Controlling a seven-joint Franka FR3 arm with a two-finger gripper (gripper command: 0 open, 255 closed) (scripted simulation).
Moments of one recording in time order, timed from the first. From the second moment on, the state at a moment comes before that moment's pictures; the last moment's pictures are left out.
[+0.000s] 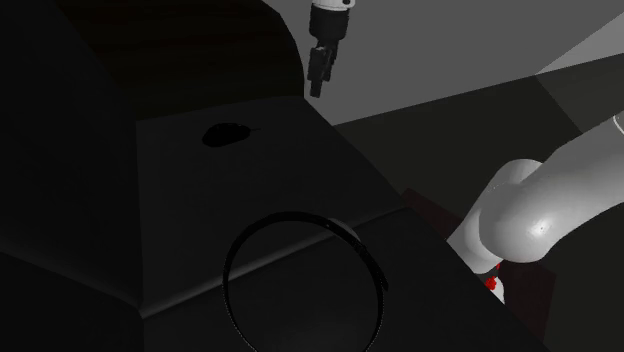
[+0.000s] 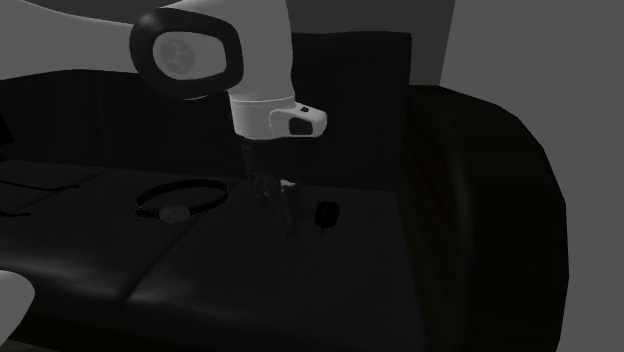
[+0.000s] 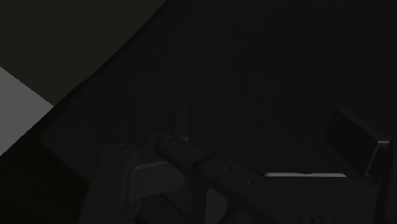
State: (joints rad) arm 0.09 -0.30 0.07 -1.98 0.04 1.71 -0.31
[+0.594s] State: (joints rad) arm 0.16 0.07 0.12 -1.62 0.04 1.63 -0.47
